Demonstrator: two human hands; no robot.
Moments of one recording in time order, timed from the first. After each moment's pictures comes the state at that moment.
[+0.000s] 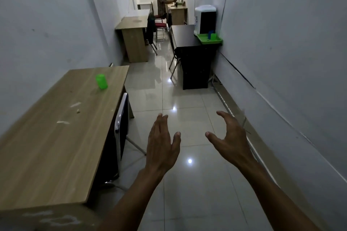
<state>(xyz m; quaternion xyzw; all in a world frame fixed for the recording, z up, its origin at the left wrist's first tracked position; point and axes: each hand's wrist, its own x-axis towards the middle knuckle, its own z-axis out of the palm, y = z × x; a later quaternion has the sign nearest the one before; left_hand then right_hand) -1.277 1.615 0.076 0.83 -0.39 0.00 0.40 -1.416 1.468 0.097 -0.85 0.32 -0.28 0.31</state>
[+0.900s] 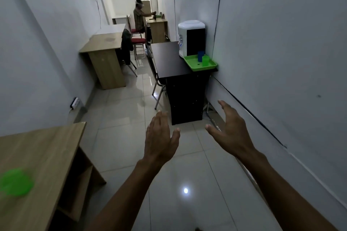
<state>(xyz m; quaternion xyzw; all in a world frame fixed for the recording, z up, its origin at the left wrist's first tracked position) -0.825 1.105 0.085 0.82 -0.46 0.01 0.34 -0.993 0.979 0.113 -0.84 0.34 -0.33 0.27</state>
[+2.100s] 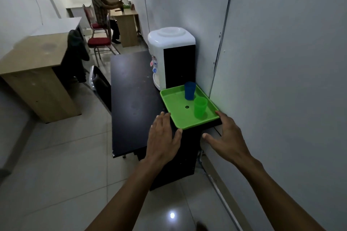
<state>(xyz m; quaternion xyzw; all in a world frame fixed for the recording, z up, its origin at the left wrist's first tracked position) -0.404 0.385 0.063 0.79 -0.51 -0.07 0.33 -0.583 0.290 0.076 -0.80 0.45 -0.27 0.28</state>
